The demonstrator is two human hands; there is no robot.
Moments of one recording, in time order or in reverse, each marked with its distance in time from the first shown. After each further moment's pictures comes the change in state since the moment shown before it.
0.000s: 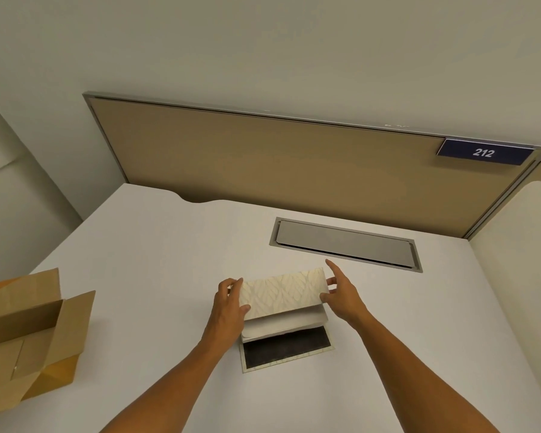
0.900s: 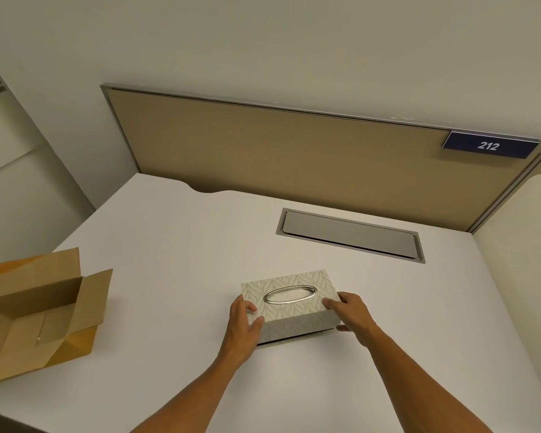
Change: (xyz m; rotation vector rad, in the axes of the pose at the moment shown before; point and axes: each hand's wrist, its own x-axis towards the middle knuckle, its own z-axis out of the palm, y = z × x) left_hand -0.070 -0.008 0.031 -0.339 0.002 -0.124; right_hand -0.060 0.032 0.007 0.184 -0.081 0.250
